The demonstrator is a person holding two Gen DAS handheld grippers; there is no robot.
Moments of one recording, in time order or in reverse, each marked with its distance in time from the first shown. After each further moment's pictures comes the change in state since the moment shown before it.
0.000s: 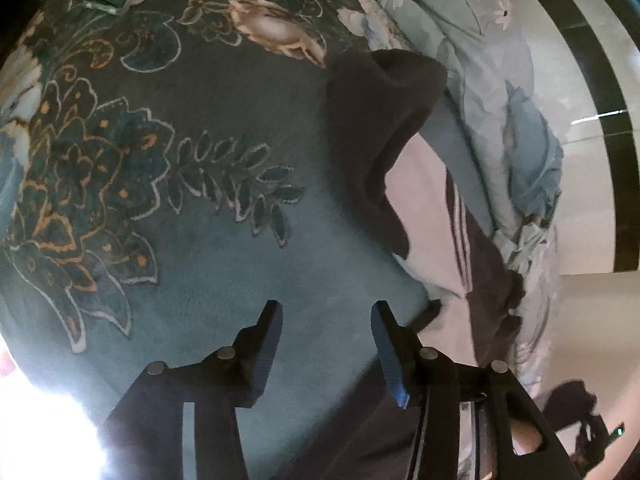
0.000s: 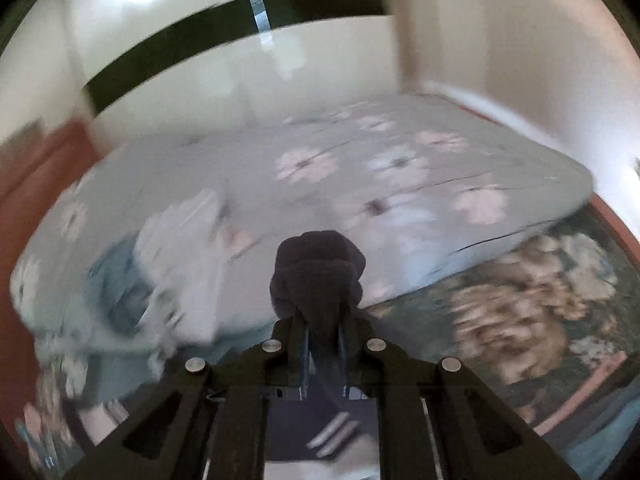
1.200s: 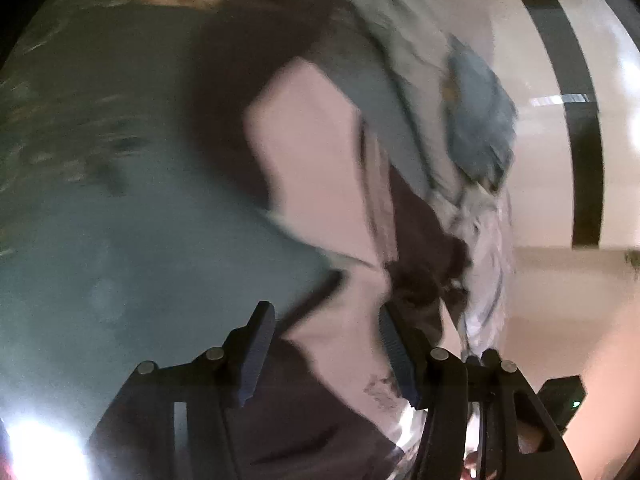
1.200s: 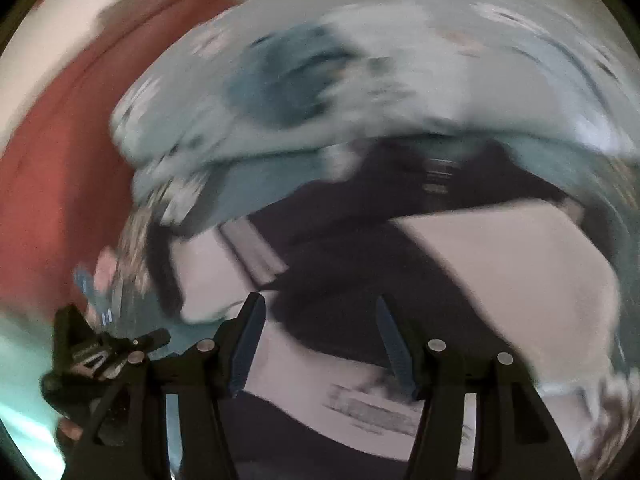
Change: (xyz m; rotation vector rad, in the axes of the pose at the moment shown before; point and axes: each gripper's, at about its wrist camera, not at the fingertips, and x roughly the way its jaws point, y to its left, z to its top) left arm 0.058 -0.092 -0.022 0.104 0.142 -0.184; right arm 0.065 0.132 -0.166 -0.148 0.420 0.427
